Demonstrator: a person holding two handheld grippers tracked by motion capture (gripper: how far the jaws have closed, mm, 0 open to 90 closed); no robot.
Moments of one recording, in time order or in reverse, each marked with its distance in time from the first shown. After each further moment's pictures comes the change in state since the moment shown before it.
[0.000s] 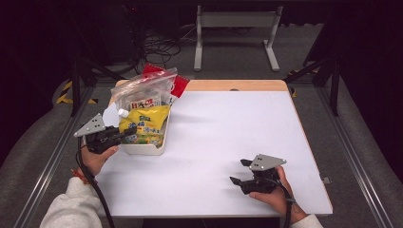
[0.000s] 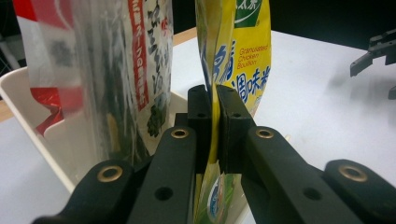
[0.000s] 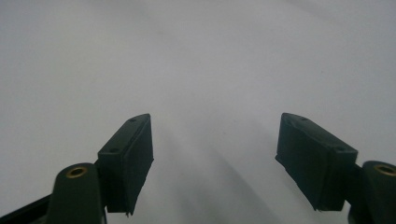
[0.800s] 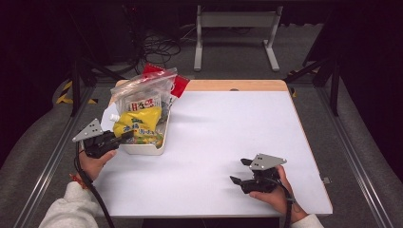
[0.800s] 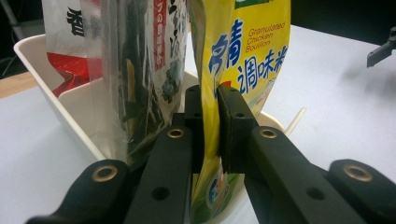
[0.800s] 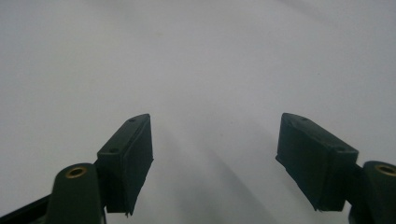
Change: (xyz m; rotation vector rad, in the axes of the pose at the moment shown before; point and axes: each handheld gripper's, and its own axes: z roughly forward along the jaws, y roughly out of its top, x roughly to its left) left arm 0.001 -0.018 -0.005 0.013 0.047 -0.038; right arm -0.001 0.001 -0.001 0.000 -0.005 -0.009
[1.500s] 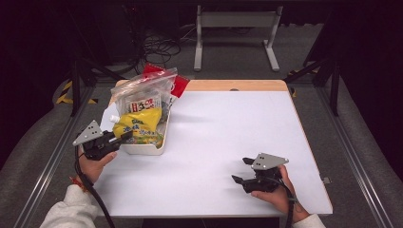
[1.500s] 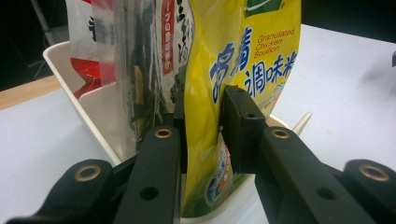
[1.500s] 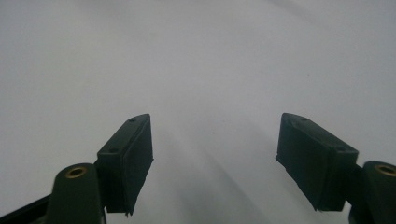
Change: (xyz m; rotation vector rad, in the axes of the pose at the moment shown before) left arm -0.012 0.003 -0.005 -0.012 0.088 0.007; right arm -0.002 0.001 -0.004 0.003 -0.015 -0.006
